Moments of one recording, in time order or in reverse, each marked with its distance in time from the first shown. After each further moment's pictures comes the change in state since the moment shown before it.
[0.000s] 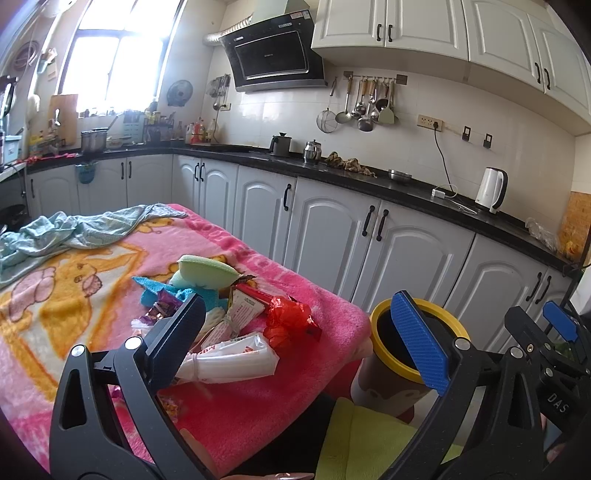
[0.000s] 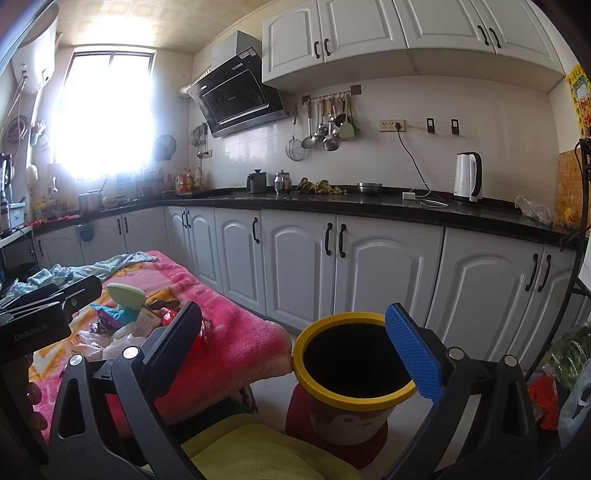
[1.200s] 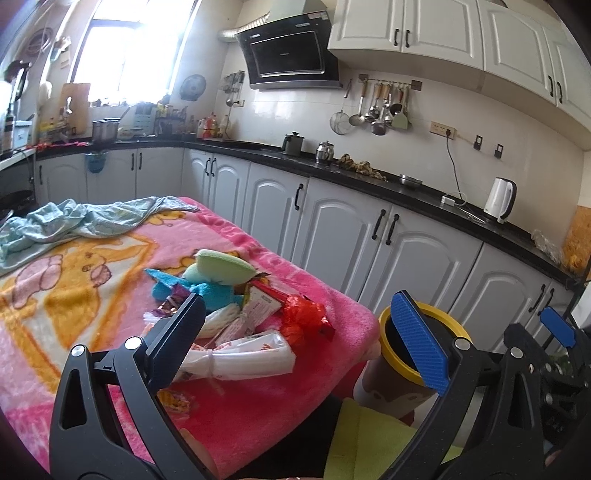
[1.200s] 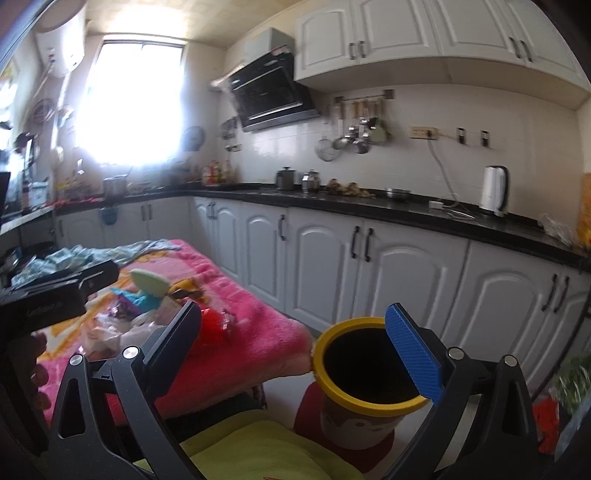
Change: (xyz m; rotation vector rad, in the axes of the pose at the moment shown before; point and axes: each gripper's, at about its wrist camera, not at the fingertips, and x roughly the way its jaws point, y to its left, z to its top) left arm -0.004 0.019 -0.008 -0.049 0.000 0.026; right arm -0.002 0.020 0.006 -0.086 0.010 0.117
